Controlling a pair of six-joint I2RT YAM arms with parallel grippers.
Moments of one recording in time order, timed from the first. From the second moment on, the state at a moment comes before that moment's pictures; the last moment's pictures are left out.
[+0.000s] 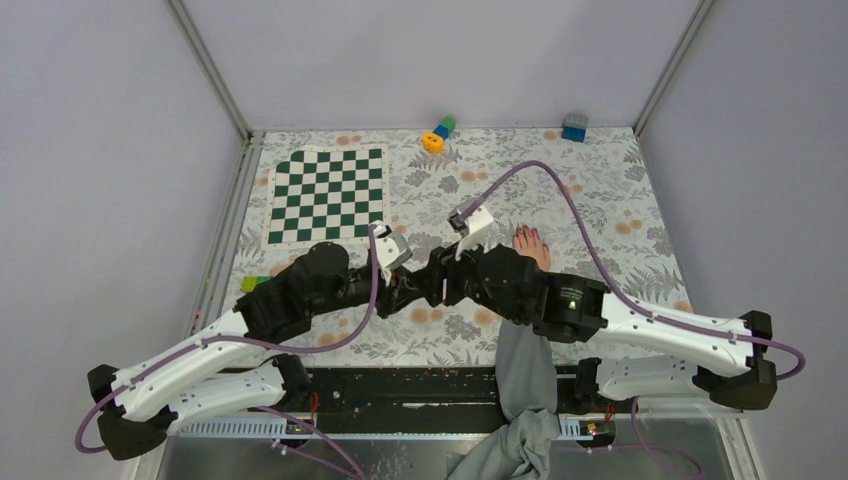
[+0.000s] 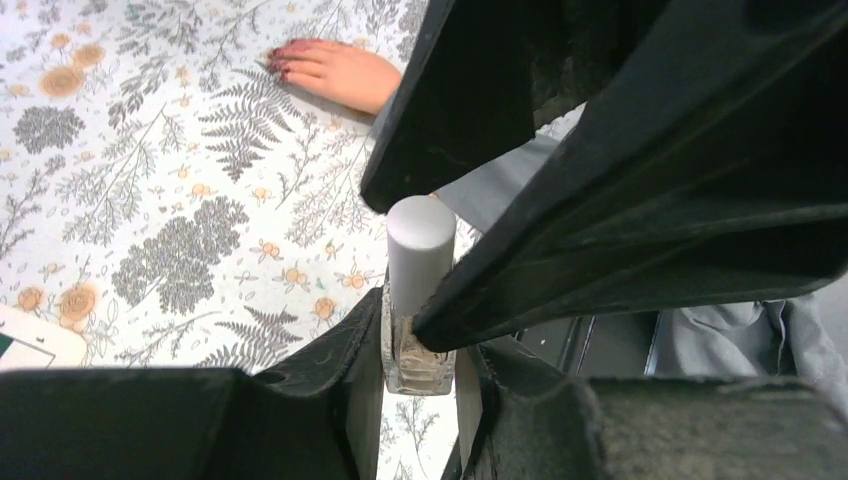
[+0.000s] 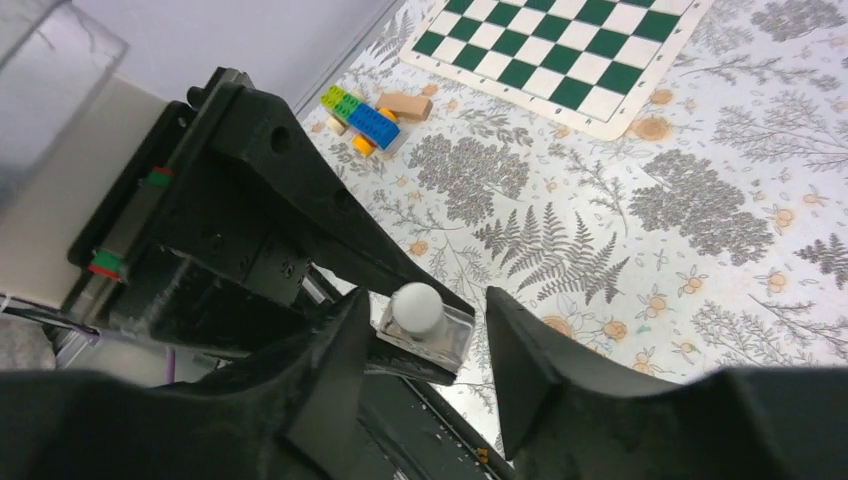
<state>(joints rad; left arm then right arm) -0.99 0.81 0.86 -0.38 0.17 -0.07 1.29 1.13 1.13 -0.34 0.38 0.51</state>
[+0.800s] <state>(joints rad) -0.98 0.87 0.86 -0.23 0.64 -0.06 1.30 0.59 0.78 -0.02 0.04 0.26</state>
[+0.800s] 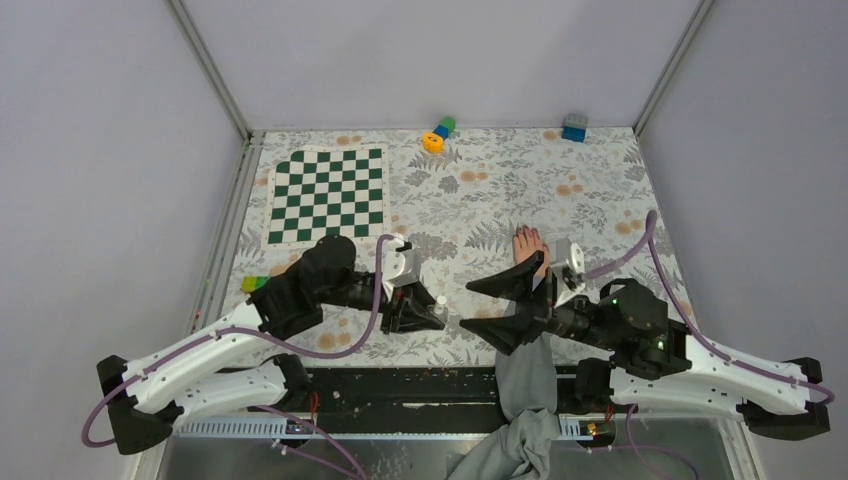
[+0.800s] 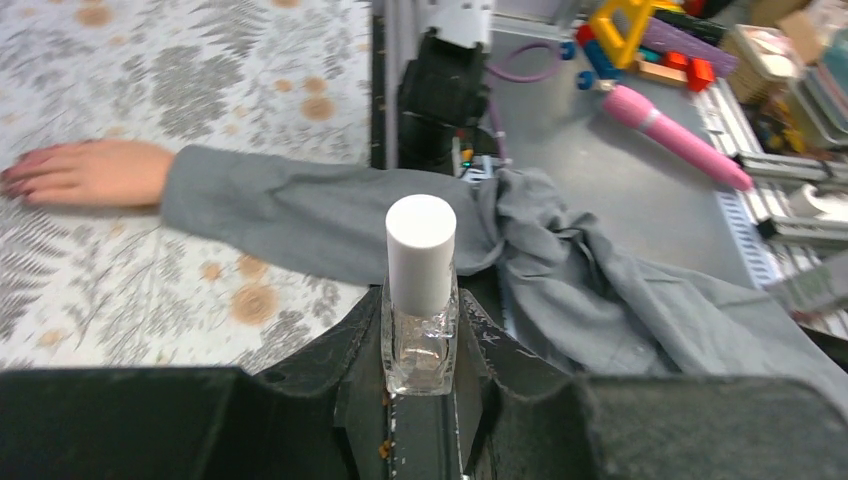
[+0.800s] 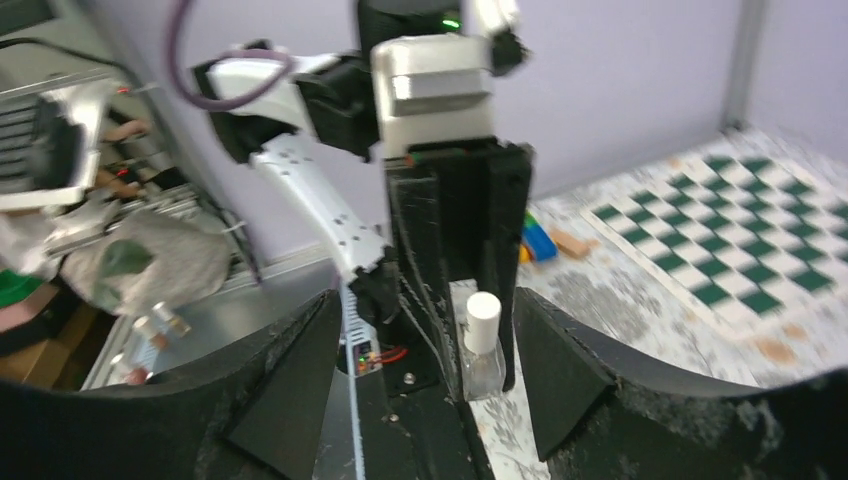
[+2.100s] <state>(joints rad) -1.02 0.90 0.86 -0.18 1.00 -0.07 1.30 0.74 0.75 0.13 -0.38 0.18</state>
